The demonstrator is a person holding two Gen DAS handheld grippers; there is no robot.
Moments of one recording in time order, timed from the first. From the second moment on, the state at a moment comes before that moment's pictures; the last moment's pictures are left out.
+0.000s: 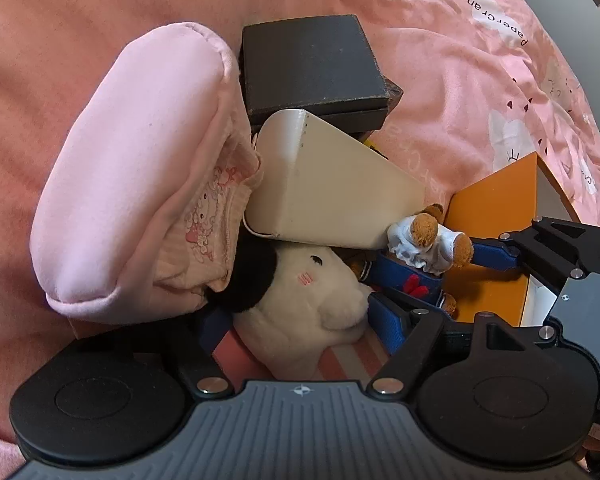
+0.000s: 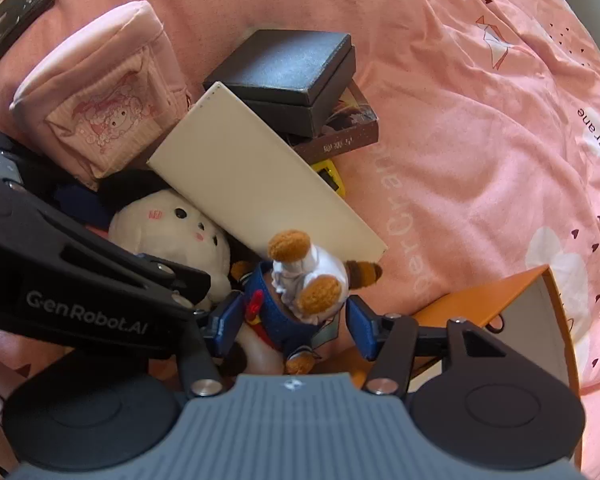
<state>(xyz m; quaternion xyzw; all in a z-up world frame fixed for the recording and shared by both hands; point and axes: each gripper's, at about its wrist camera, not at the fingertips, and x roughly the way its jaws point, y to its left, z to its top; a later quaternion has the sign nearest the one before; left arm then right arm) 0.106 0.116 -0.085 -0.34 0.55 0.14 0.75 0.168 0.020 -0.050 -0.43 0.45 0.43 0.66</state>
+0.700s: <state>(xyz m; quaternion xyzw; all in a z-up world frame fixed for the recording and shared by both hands) 0.066 0.122 -0.048 -0.33 0.48 0.06 0.81 0.120 -0.004 0.003 -0.41 0.36 0.43 0.72</state>
